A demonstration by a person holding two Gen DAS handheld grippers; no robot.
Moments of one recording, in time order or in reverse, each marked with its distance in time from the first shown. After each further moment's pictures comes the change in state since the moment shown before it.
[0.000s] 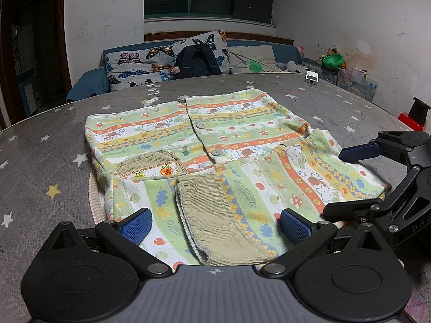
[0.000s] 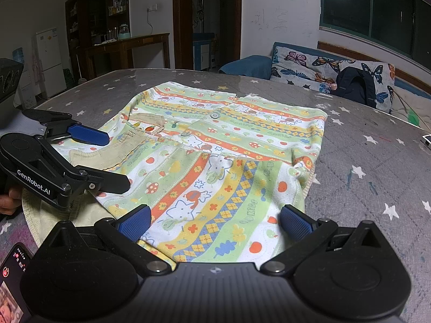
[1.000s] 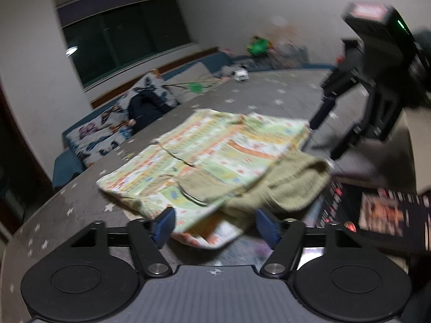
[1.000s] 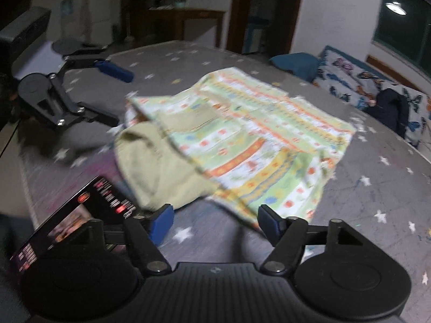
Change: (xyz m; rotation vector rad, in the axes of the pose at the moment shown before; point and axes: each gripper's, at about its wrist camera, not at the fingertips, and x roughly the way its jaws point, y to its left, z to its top) left arm -0.115 -0.005 -0.049 0.522 -0.116 -0.085; right arm -0.077 0.044 -0.007 -0.253 0.121 0.126
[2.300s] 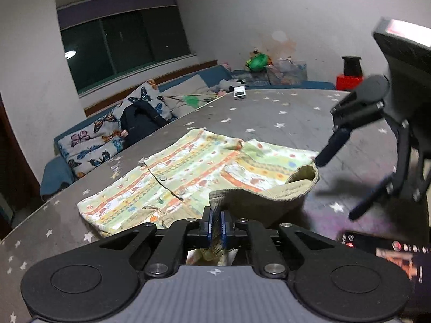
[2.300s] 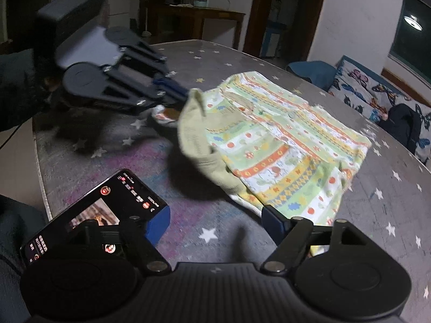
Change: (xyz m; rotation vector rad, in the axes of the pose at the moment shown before) left arm 0.044 0.013 0.036 -0.103 -0.067 -0.022; right arm -0.001 0.021 0.002 -0.079 -0.018 0.025
